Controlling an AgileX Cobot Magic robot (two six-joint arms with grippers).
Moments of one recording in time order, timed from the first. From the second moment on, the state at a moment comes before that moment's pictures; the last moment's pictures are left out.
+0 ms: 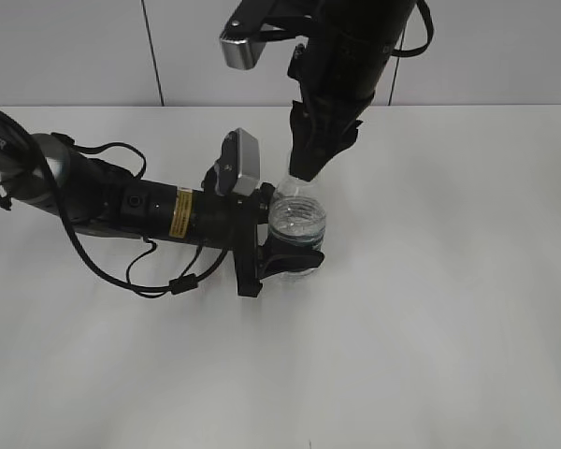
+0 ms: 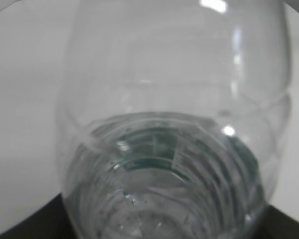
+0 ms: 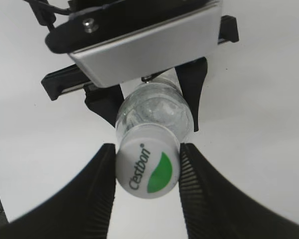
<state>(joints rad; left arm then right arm) -0.38 2.31 -1.22 1.39 -1.03 -0.55 0.60 2.01 -1.80 0.20 1.22 -0.94</state>
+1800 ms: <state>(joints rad) -0.37 2.31 -1.22 1.39 -1.04 -0.55 0.60 2.01 -1.87 0.19 1.22 -0.86</state>
